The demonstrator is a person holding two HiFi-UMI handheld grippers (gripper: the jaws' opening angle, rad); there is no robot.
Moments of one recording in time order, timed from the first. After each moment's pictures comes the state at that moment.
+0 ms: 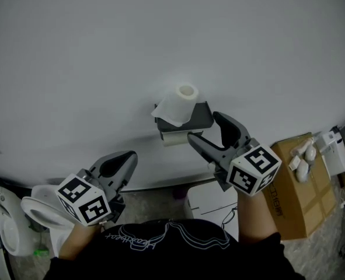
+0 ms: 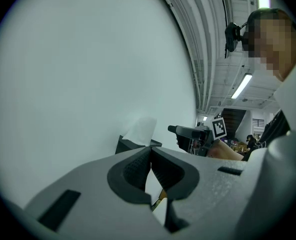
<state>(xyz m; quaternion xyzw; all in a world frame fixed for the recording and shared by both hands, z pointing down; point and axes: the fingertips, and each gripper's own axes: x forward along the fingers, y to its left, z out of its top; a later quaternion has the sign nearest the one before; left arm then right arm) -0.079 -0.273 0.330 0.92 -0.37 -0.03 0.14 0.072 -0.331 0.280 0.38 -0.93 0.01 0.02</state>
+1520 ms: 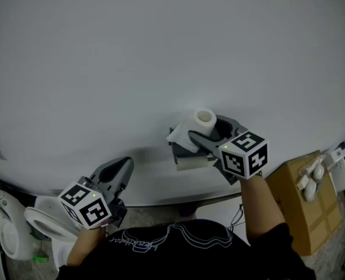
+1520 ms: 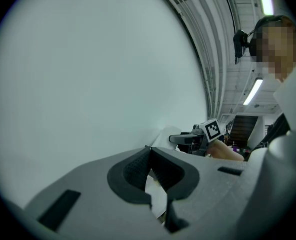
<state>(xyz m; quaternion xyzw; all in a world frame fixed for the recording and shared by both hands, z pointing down) -0.133 -0.321 0.333 0.89 -0.43 -0.08 0.14 0.031 -0.422 0.304 0.35 -0.92 0.00 0.16</state>
